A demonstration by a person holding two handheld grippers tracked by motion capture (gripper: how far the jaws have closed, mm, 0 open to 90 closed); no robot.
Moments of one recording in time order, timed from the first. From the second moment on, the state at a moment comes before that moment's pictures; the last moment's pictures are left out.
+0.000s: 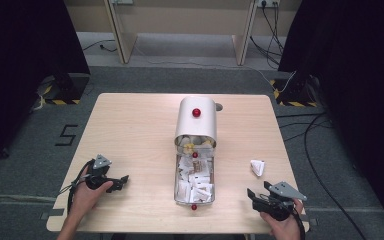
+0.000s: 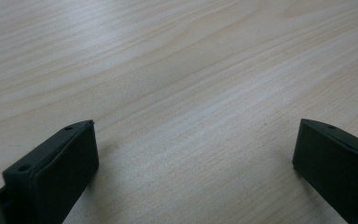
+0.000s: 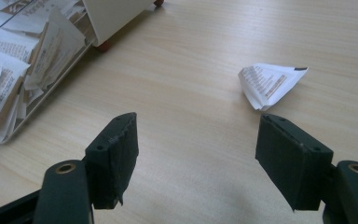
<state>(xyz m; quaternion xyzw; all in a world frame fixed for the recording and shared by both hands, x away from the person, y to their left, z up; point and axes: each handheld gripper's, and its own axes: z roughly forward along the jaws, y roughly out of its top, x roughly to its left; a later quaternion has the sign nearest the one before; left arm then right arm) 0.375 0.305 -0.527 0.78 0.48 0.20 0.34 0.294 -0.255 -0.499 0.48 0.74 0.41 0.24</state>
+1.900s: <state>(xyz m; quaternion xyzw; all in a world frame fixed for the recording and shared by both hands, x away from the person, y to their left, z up) 0.375 0.305 -0.527 0.78 0.48 0.20 0.34 0.251 -0.257 -0.530 0.48 0.74 0.39 0.26</state>
